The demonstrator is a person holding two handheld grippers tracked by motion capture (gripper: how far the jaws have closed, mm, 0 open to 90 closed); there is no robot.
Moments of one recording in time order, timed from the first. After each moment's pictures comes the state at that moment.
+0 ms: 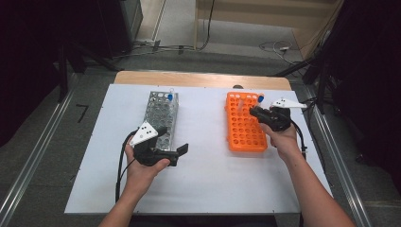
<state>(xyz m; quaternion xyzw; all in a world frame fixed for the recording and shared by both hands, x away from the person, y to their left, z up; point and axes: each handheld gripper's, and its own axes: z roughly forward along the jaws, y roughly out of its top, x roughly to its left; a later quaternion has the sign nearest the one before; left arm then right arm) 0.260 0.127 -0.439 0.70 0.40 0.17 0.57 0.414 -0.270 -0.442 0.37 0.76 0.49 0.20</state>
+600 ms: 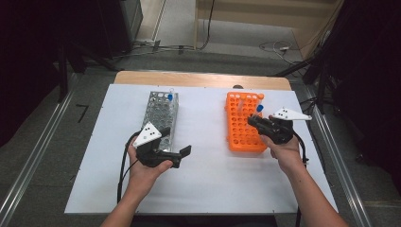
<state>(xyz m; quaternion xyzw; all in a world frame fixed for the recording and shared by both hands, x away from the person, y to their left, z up) 0.259 0.120 -0.439 0.71 0.39 0.16 0.57 0.363 -0.262 -0.430 0.34 0.77 0.51 0.19</state>
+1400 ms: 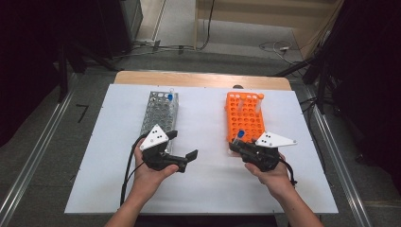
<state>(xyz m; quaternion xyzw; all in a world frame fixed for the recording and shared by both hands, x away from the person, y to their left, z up) 0.253 0.103 -0.438 0.72 0.36 0.15 0.57 0.289 -0.217 -0.442 0.28 0.80 0.52 0.14</state>
